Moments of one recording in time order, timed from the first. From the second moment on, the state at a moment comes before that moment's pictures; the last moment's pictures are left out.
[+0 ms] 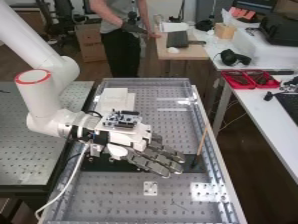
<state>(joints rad) 1.41 -2.08 -1.95 -2.30 -1.50 -0.90</state>
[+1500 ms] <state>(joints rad) 1.39 -2.11 -1.92 -2.32 -1.53 -0.89</state>
